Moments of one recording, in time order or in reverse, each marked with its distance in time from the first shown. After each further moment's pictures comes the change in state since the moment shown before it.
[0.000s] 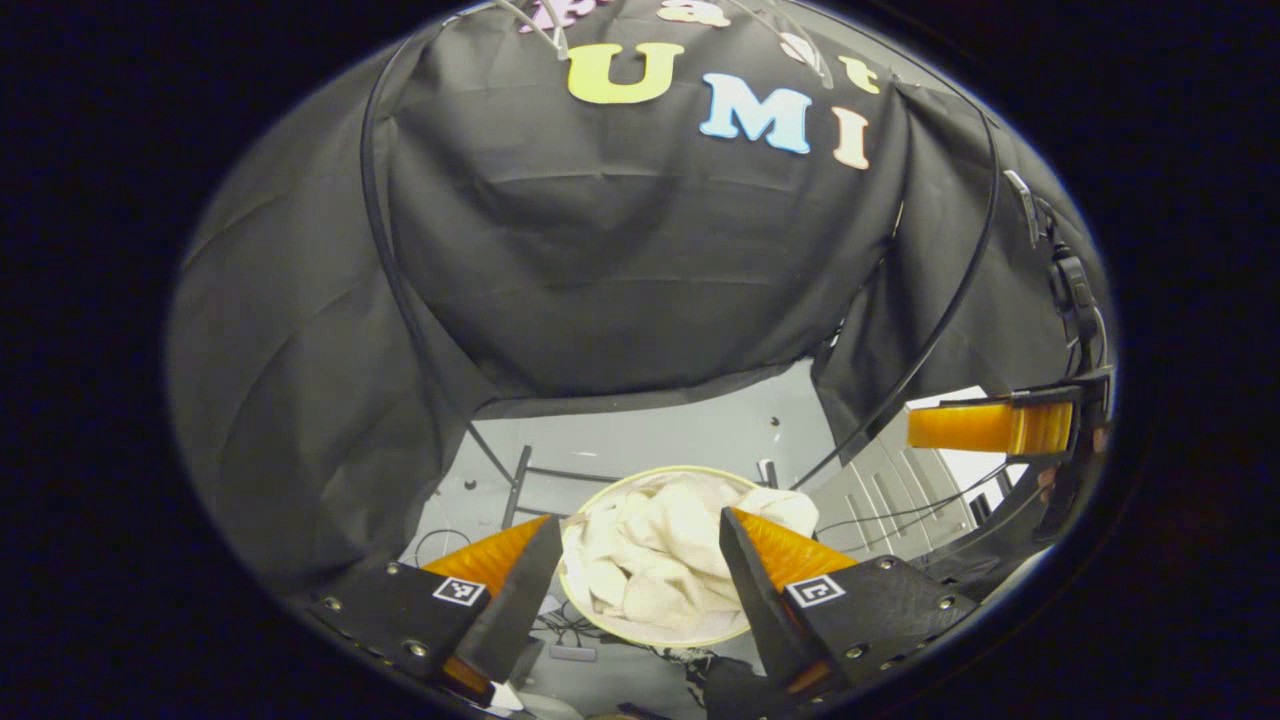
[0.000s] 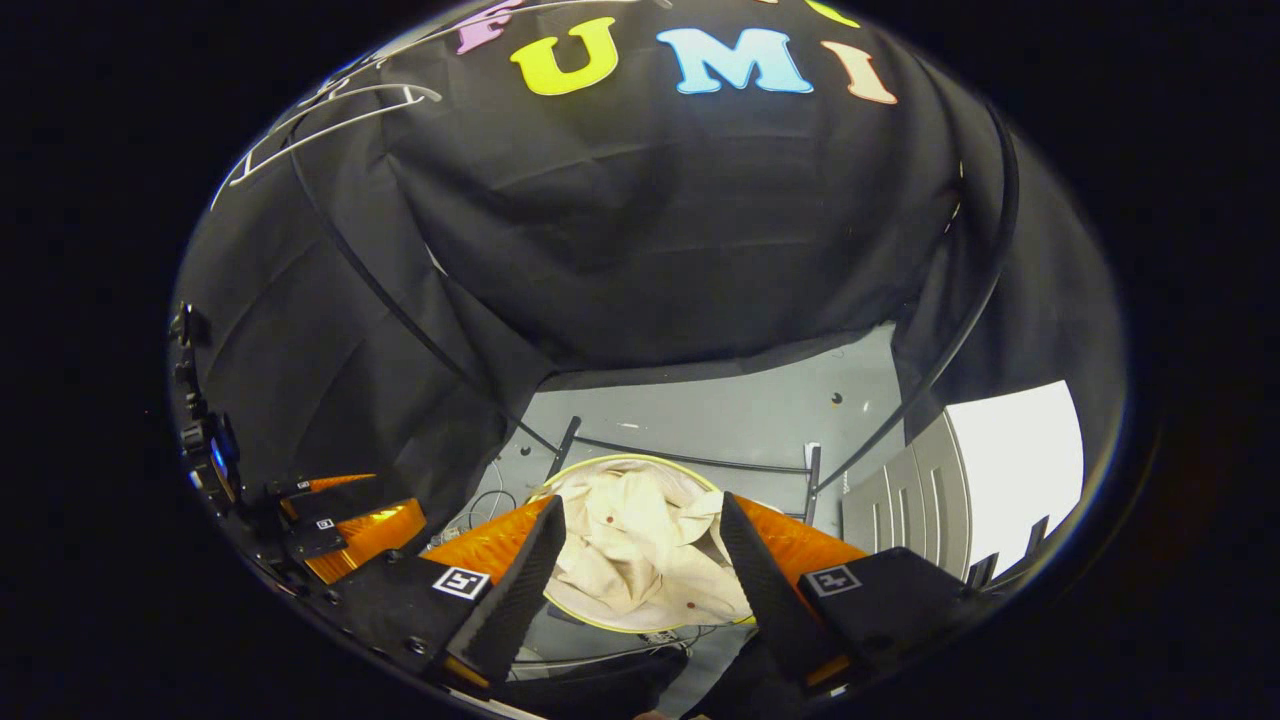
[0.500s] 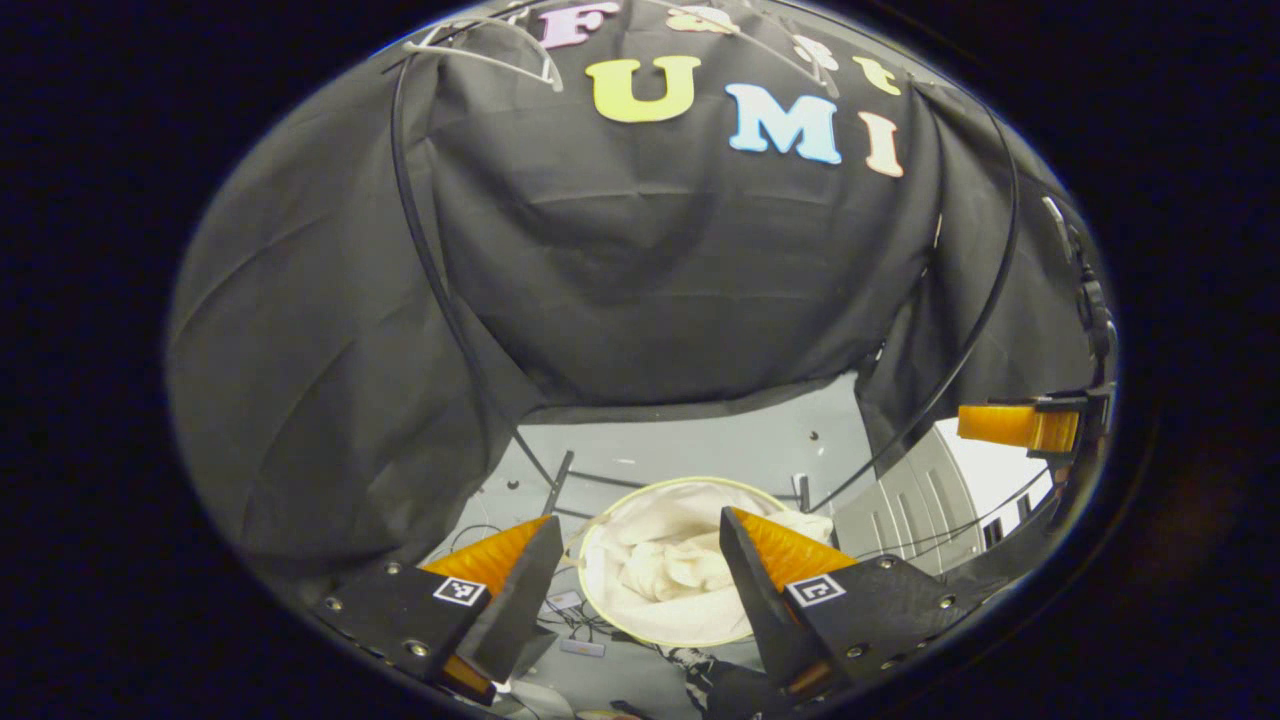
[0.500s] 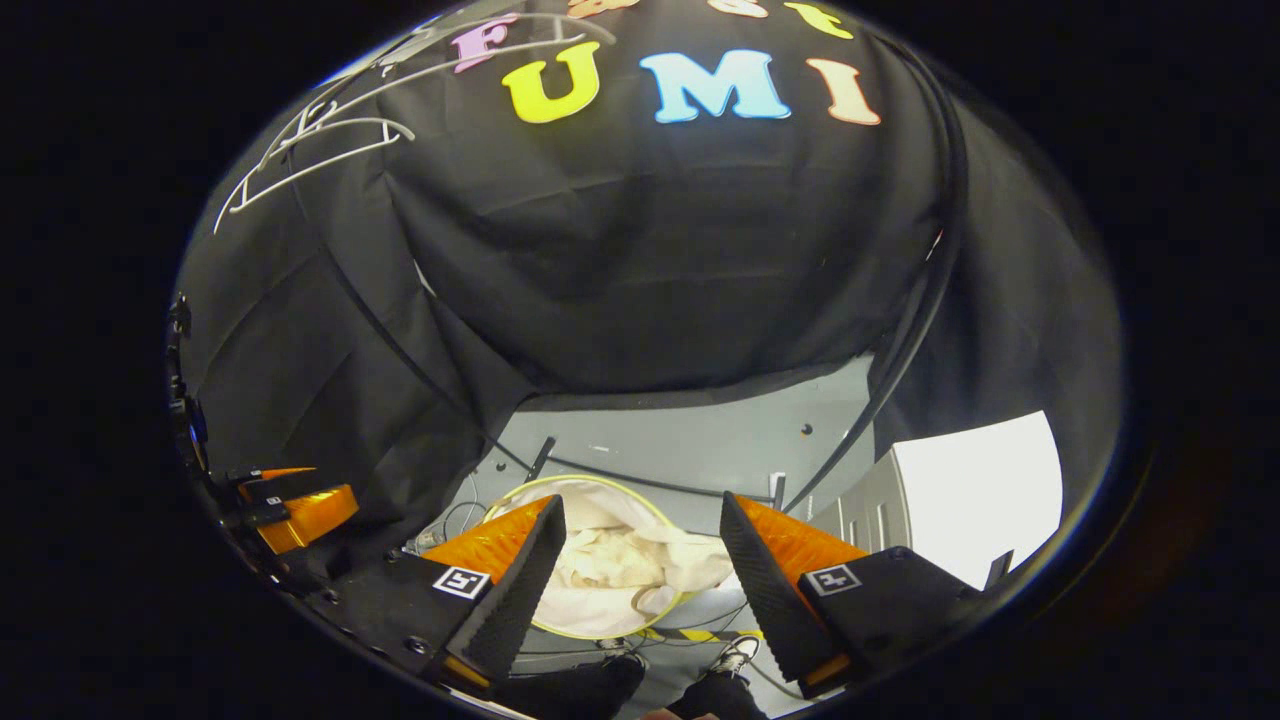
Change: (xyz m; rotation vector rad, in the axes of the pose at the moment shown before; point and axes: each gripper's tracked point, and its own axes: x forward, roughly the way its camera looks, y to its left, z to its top) left arm -0.050 -0.037 0.048 -0.019 -0.059 0.176; right arm -0.043 -0.090 0.040 -0.056 -0.129 -0.022
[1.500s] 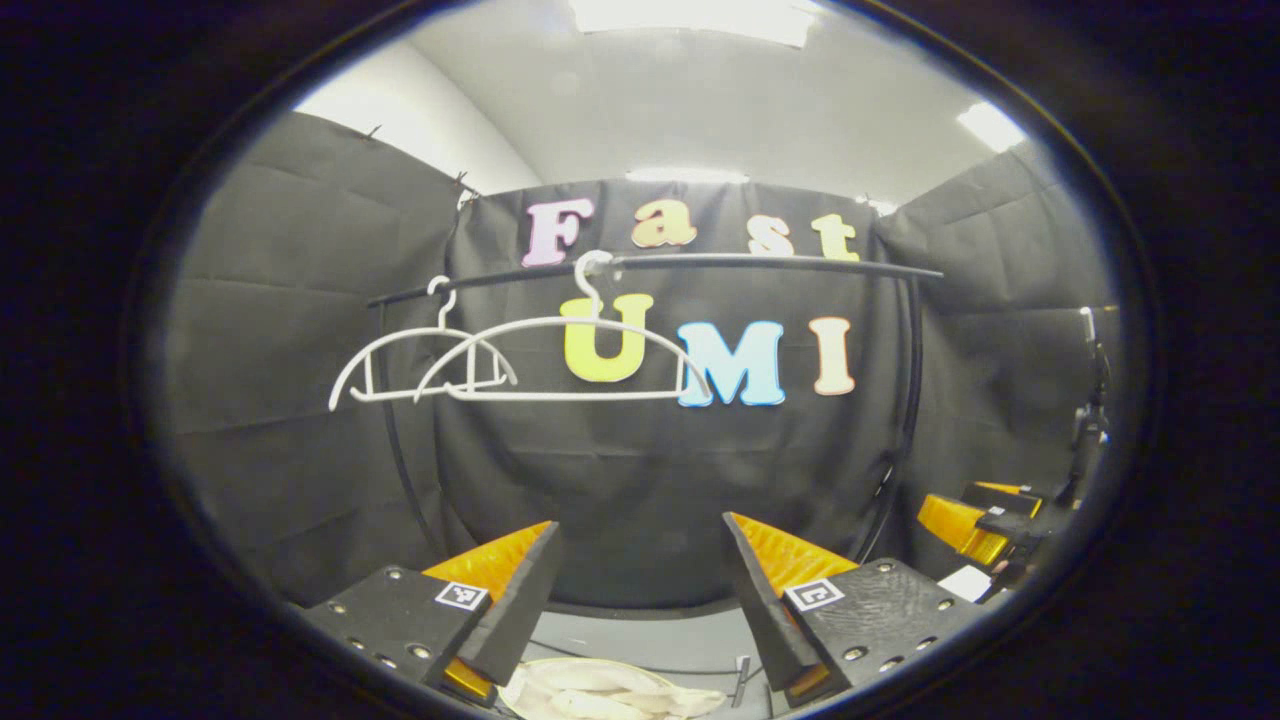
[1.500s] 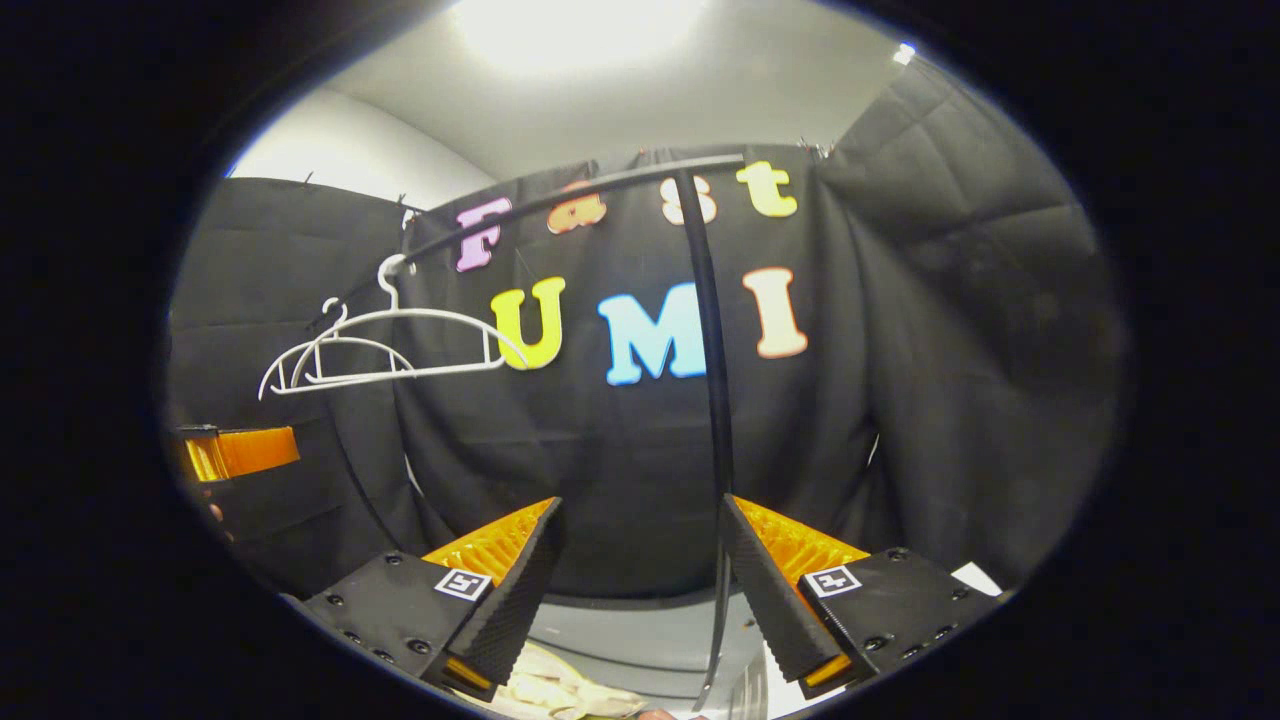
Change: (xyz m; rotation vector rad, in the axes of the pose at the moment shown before) left arm -0.217 -0.192 0.264 -0.041 -0.671 0.023; right arm -0.193 -0.130 0.203 -0.080 -0.727 -0.049
